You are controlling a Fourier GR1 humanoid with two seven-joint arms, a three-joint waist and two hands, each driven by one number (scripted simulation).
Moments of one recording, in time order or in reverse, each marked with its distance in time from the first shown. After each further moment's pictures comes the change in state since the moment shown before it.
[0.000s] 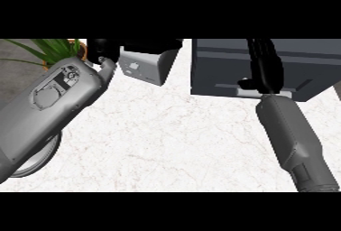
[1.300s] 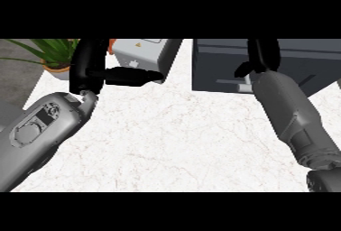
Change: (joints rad) left arm 0.254 0.073 0.025 -0.232 -0.063 -0.020 -0.034; right arm -0.291 -0.035 -0.151 0.367 -0.070 -0.045 -0.127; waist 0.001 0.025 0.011
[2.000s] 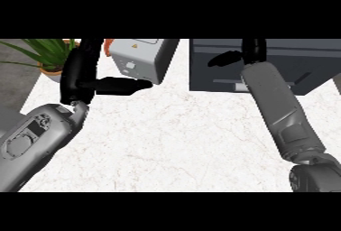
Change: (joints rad) left arm 0.108 0.024 0.032 -0.046 -0.011 -0.010 -0.038; right arm -0.068 0.089 -0.273 -0.047 -0.344 0.198 -0.234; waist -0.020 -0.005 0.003
